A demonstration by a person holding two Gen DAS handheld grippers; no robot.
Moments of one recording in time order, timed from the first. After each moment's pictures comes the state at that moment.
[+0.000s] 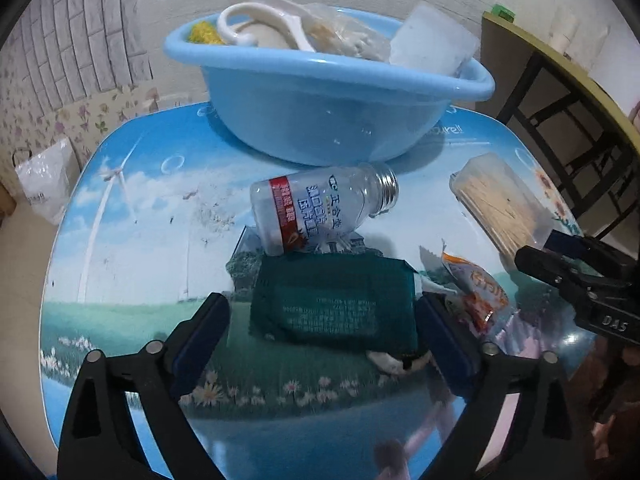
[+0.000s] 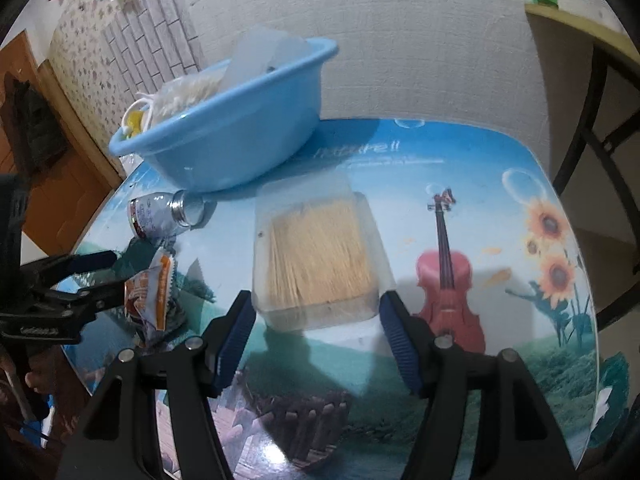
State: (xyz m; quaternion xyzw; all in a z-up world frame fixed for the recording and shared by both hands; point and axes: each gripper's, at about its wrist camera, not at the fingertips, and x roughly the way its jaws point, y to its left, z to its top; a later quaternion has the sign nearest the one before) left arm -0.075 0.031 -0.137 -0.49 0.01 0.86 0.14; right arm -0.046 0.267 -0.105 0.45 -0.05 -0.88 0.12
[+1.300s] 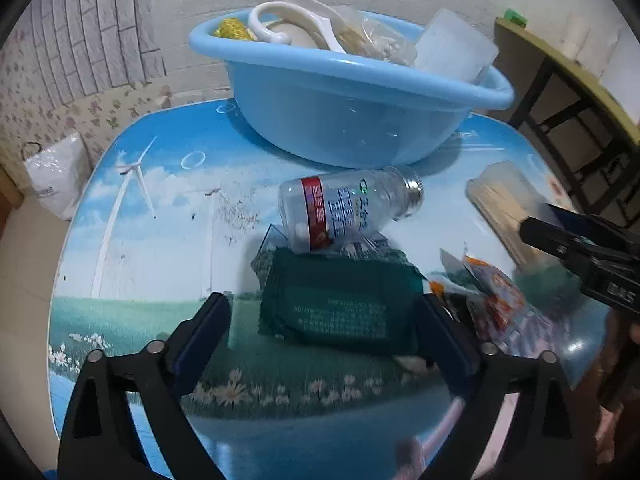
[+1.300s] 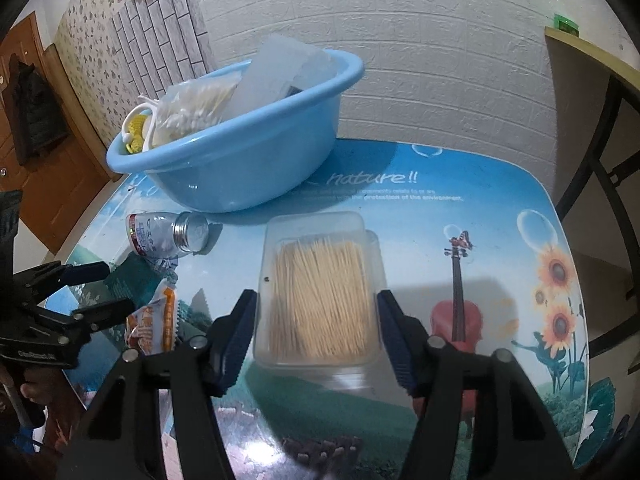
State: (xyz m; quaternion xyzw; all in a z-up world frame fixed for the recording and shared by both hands) left arm -0.075 0.021 -0.135 -0.49 0.01 0.86 0.11; right arm -0.068 0.253 -0.096 0.44 -0.02 -0.89 0.12
